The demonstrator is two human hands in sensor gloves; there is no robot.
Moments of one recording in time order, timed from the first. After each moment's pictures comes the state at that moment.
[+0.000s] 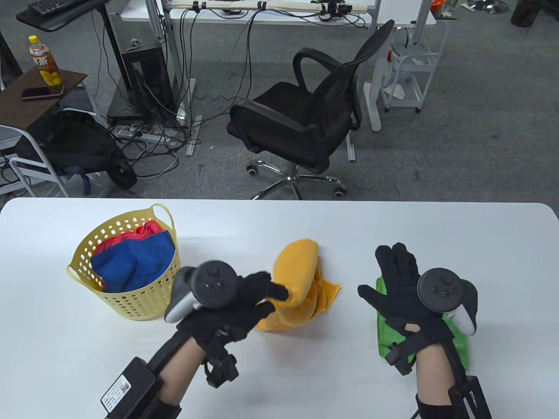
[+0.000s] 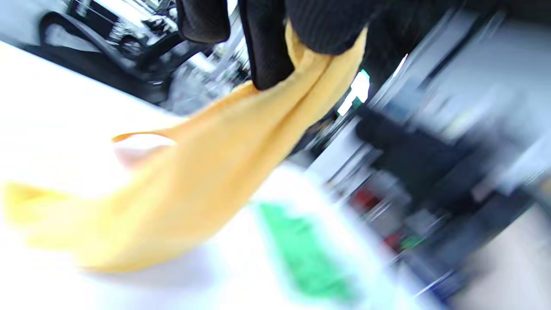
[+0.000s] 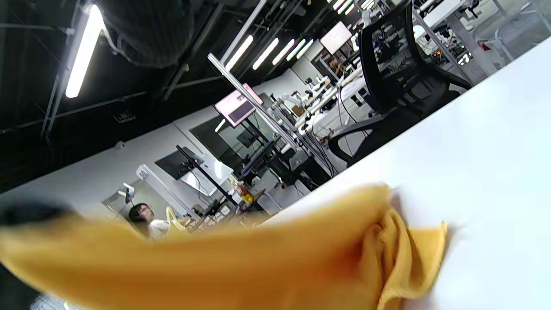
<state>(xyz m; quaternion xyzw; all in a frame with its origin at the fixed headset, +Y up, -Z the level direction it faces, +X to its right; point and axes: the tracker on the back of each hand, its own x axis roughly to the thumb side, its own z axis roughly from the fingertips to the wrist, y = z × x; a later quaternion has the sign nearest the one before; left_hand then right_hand) -0.135 -0.649 -0.309 -0.15 -0.24 0.22 0.93 0.221 -0.647 -0.333 0.16 0.02 0.91 0.39</state>
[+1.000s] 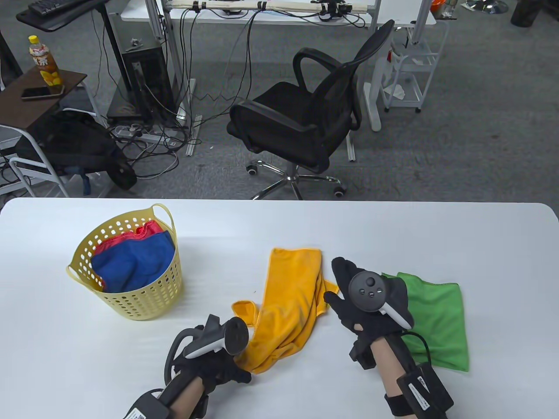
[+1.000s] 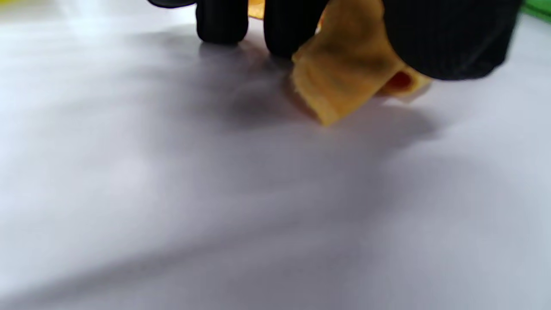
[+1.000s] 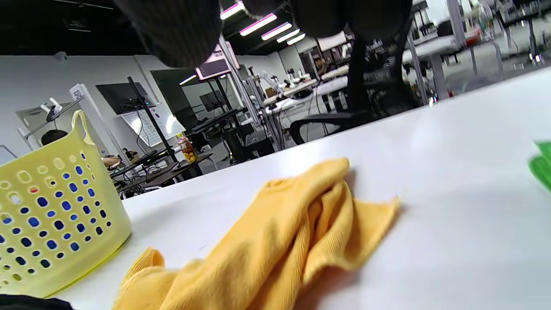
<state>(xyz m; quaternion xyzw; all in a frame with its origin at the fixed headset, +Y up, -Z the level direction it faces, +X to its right) -0.150 -0.780 -0.300 -0.27 -0.15 -0.02 0.95 0.141 -0.681 -0.357 0.14 0.00 0.97 0.20</state>
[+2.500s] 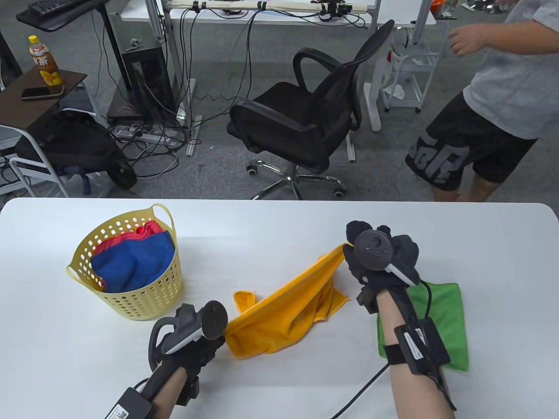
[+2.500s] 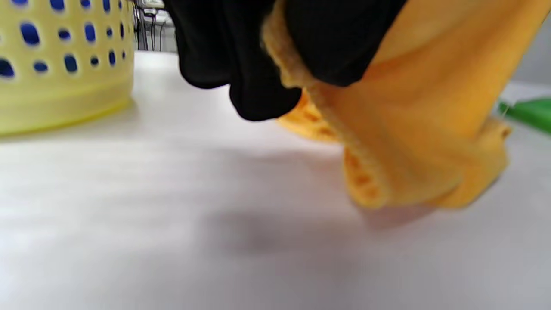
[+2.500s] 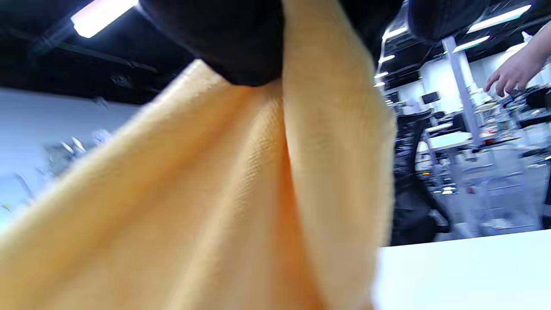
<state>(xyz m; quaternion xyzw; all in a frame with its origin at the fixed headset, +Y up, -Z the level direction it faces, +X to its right) -0.196 -0.721 -0.311 -0.12 -0.07 0.05 0.99 0.174 -0.608 -0.380 0.16 -0.14 0.96 0.20</state>
